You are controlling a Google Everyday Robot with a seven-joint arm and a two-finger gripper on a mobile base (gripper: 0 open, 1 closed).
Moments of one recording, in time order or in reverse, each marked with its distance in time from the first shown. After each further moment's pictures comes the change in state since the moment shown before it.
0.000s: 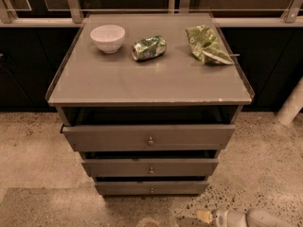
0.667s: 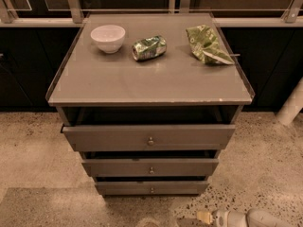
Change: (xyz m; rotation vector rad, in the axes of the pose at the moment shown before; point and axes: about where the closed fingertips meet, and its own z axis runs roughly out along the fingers) arm 0.005 0.002 -0.006 0.001 0.015 0.011
